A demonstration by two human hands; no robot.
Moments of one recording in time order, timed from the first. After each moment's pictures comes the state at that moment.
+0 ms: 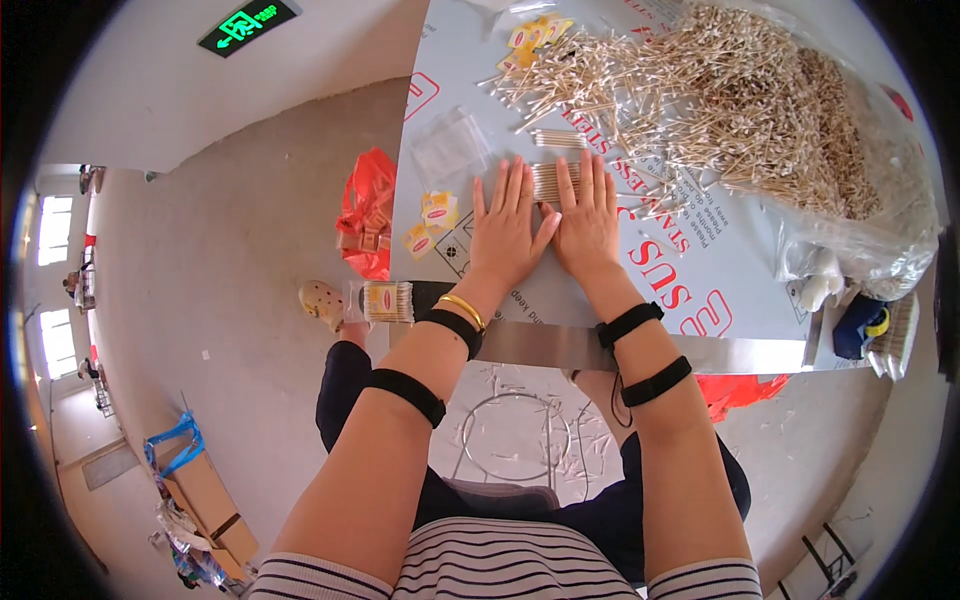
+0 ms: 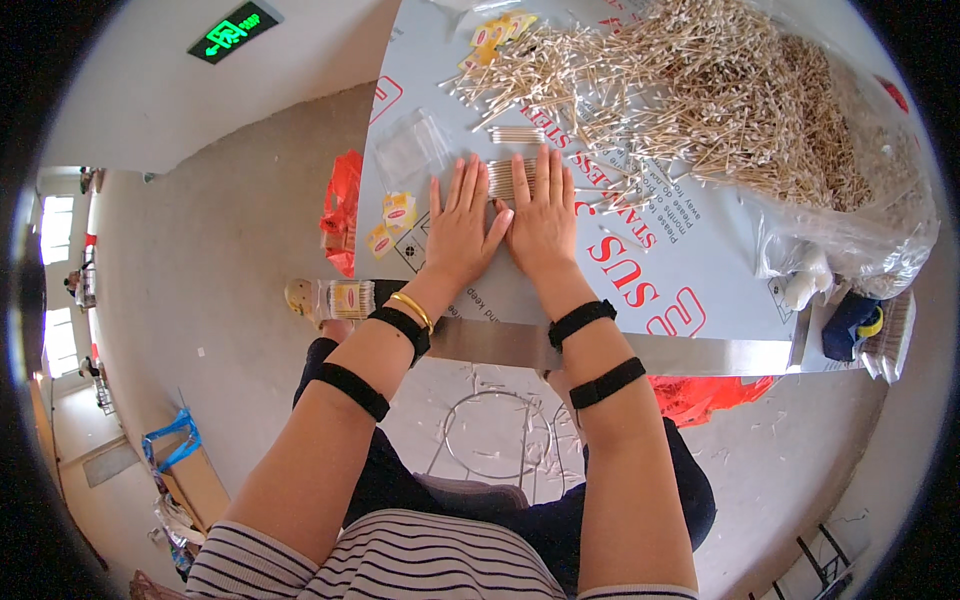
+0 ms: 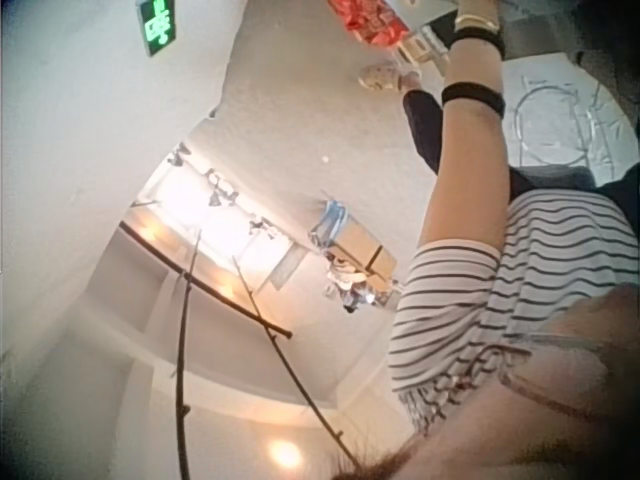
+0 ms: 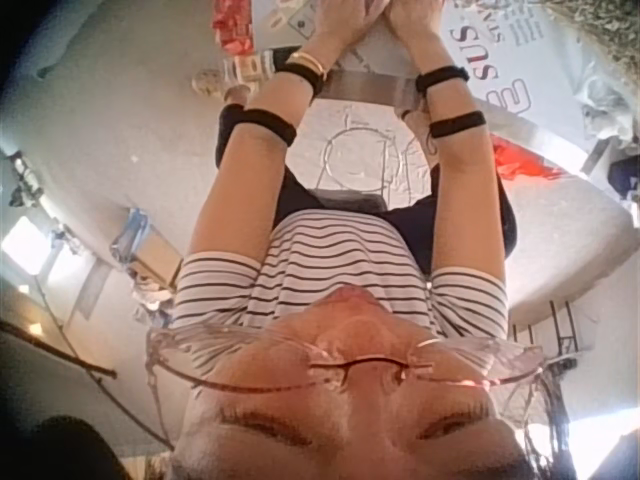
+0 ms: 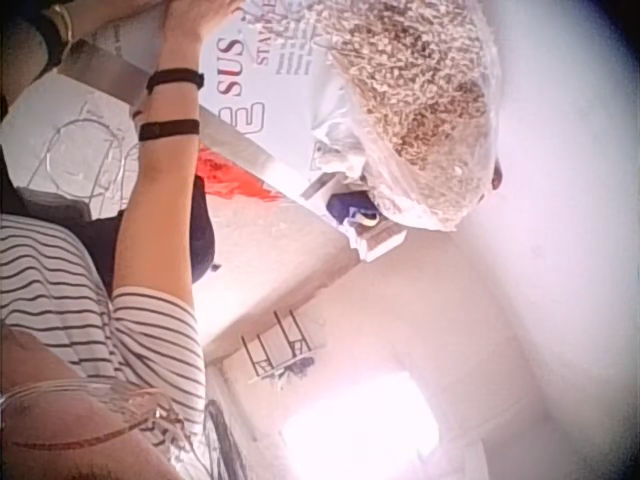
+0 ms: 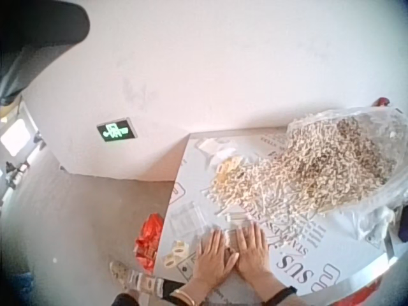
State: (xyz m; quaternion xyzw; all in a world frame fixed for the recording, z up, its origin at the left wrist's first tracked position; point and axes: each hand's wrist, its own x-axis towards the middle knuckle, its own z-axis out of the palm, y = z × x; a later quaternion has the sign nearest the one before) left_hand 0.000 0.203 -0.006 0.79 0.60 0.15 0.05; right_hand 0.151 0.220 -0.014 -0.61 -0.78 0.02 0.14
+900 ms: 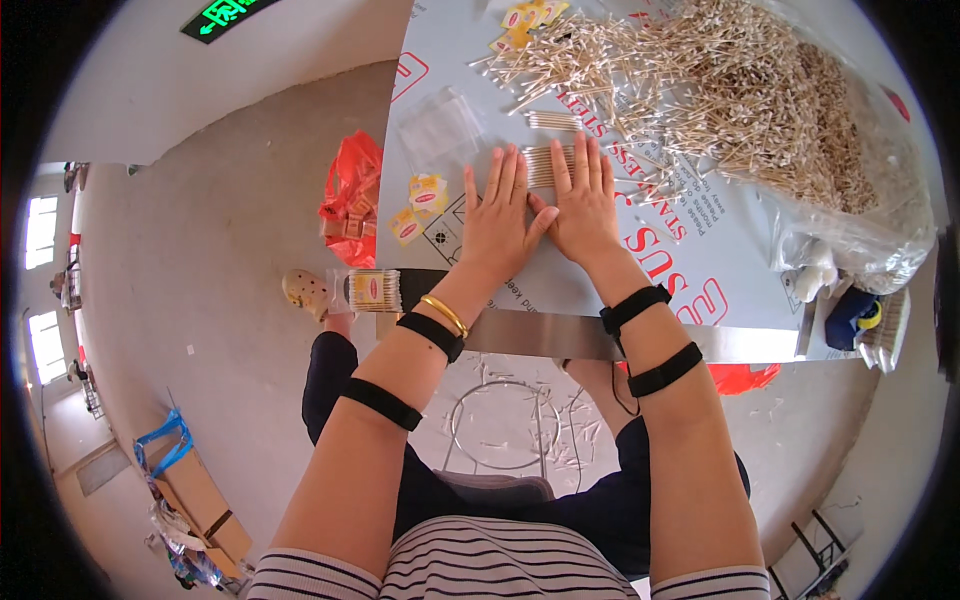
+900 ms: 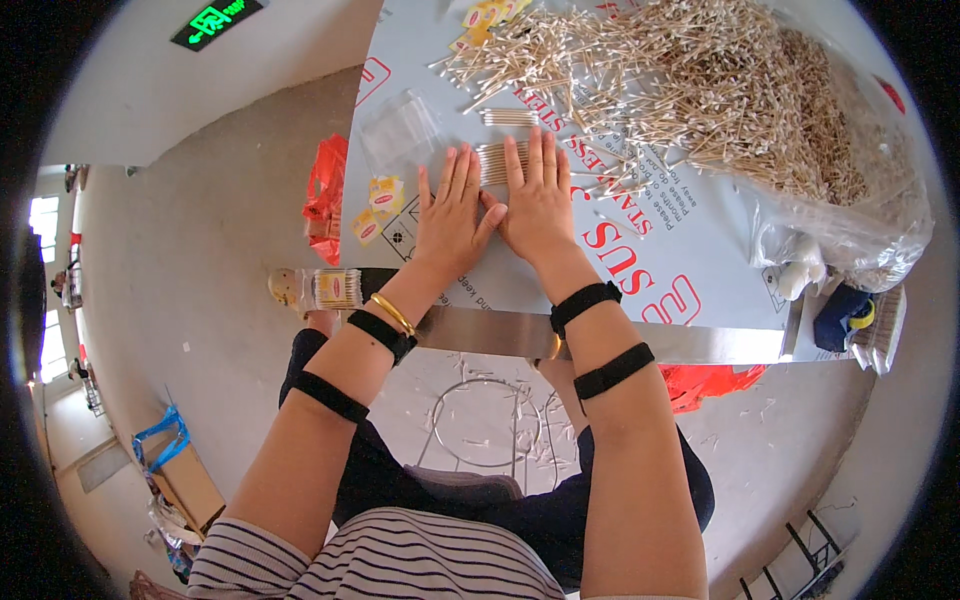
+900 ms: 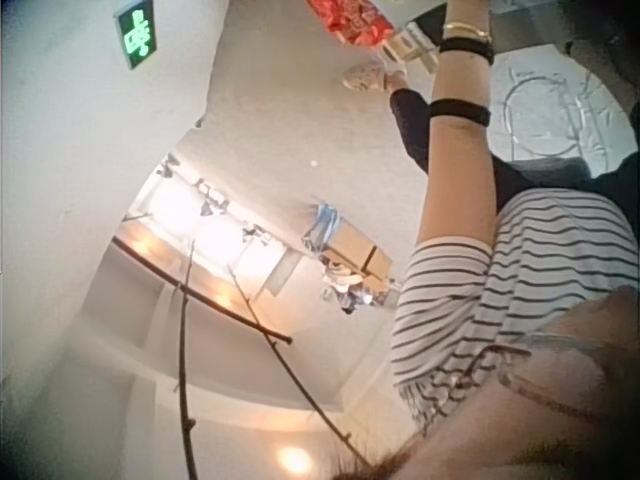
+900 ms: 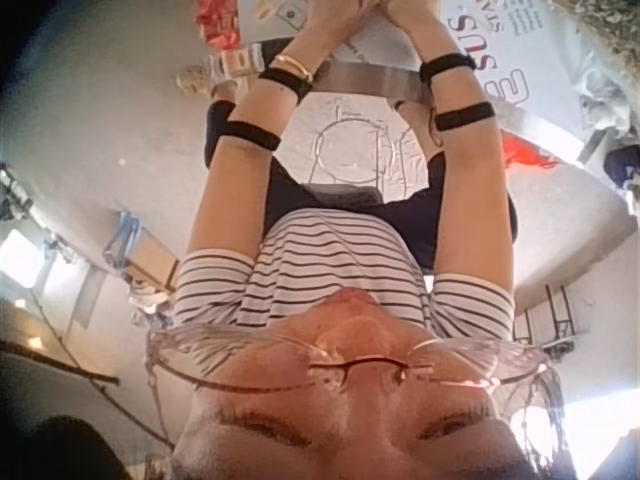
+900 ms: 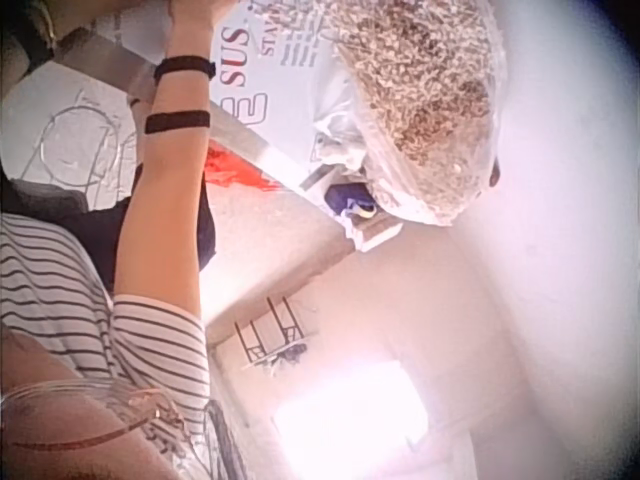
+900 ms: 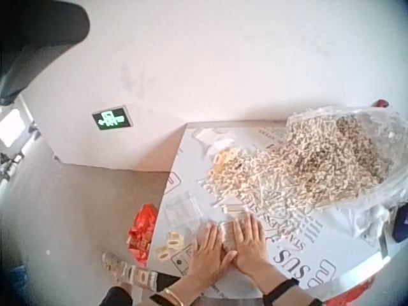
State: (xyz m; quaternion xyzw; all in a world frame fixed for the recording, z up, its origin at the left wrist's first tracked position) left_hand -0.001 0.194 -0.008 0.79 0.59 0.16 0.07; right_hand 0.159 0.221 -0.007 -0.58 -0.80 0.04 0.13
